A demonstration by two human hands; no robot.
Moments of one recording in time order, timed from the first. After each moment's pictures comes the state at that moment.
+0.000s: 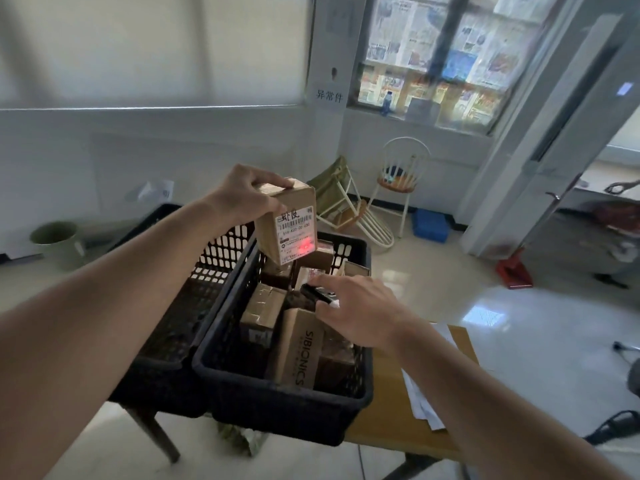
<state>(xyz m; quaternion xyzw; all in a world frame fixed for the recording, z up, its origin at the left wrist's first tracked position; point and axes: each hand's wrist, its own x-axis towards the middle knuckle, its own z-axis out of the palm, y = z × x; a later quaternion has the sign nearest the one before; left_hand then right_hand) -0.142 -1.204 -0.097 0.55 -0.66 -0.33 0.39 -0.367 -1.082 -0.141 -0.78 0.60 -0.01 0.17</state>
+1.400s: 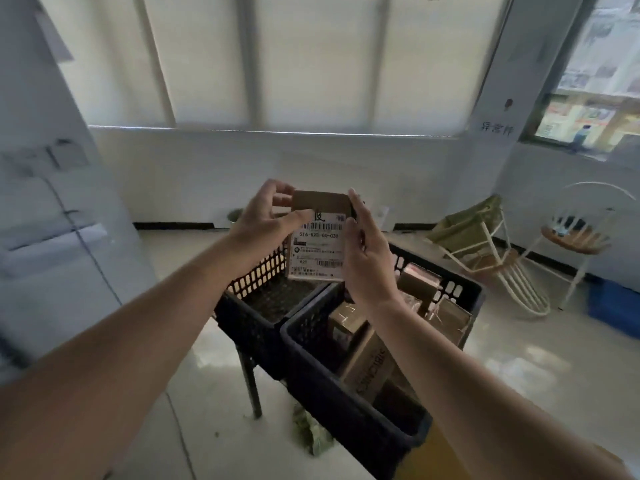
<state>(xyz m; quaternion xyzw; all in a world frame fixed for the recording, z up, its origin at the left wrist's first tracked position) -0.102 -1.048 -0.093 0.61 -0.50 -0.27 0.55 -0.285 -1.101 -0.132 -0.66 0.32 -0.46 0.50</state>
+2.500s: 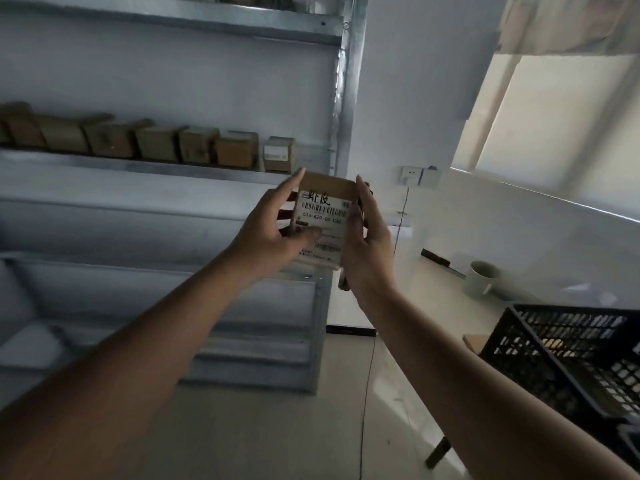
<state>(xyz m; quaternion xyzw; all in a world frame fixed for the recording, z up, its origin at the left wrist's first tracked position) 0.062 -0.449 -0.074 0.77 -0.28 0.09 0.57 0.018 -0.615 -0.087 -0.72 -0.01 -0.29 0.63</state>
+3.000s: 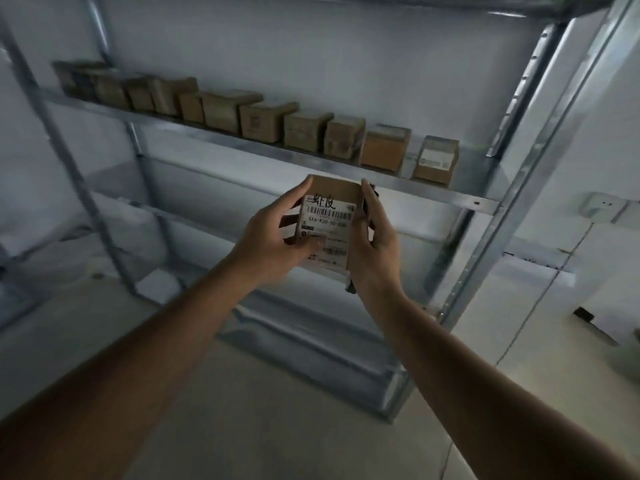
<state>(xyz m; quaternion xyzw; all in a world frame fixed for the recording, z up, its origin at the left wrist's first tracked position) 0.176 -0.219 -0.115 0.82 -0.11 0.16 0.54 0.203 -0.393 -0.130 -0.73 -0.11 -0.15 0.66</state>
